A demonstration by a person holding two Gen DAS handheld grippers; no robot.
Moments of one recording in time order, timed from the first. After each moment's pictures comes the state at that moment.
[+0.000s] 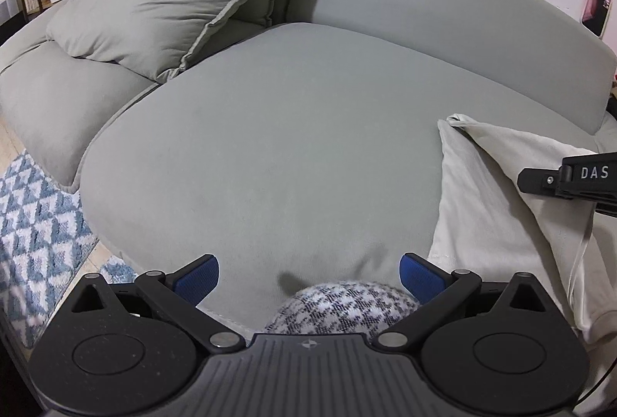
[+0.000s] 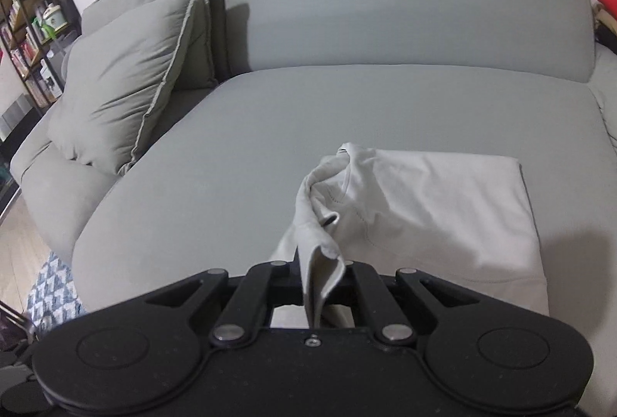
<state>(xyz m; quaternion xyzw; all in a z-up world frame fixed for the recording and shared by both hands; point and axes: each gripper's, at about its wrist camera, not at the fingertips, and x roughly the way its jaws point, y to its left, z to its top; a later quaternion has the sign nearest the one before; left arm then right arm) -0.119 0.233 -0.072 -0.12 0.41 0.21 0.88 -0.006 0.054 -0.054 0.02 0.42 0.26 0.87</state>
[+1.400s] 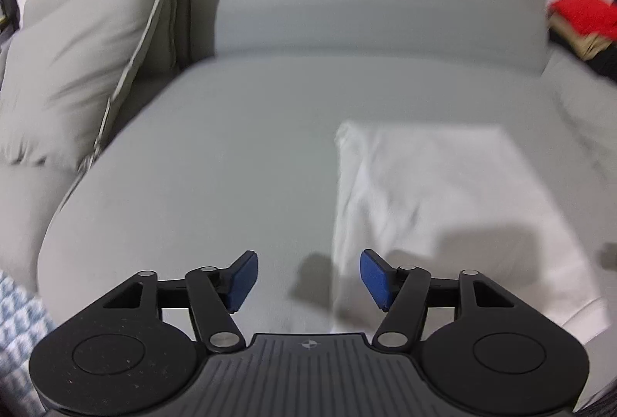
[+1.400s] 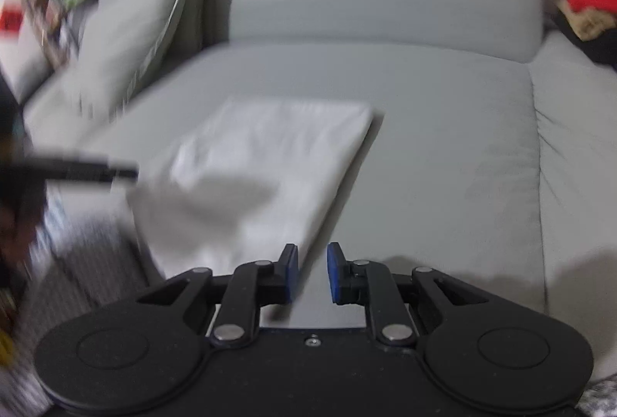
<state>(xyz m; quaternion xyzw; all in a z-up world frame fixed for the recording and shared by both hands) -0.042 0.170 -0.056 0.00 0.39 0.10 0.92 -0.029 -0.133 -0.061 0.01 0.42 0.30 0.86</state>
